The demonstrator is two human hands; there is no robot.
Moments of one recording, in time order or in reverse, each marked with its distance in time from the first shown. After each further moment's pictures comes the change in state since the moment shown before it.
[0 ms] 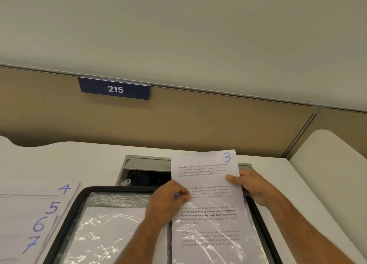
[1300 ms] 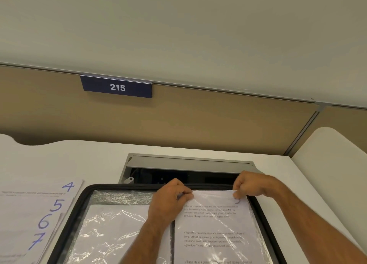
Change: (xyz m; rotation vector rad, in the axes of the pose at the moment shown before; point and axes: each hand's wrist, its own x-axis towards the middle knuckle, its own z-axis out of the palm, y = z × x) left_hand -0.003 0.005 0.000 0.160 -0.027 0.038; right_hand -0.010 -0.023 0.000 -0.867 -0.202 0.070
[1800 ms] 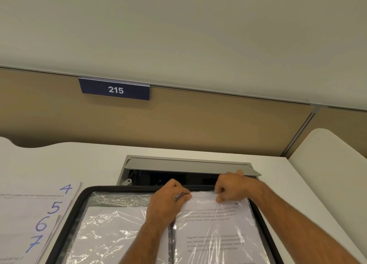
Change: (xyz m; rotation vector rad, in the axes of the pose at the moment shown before) left_hand 0.000 0.001 0.000 0.053 0.013 0.020; right_hand 0.002 -0.042 0.018 -0.559 0.025 -0.211
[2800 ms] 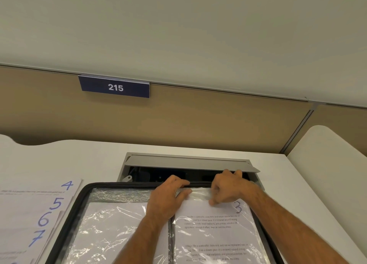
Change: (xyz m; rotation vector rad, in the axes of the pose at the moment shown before) left_hand 0.001 -0.002 0.000 0.025 0.010 0.029; right_hand 0.004 -0.013 0.013 -0.030 0.053 0.075
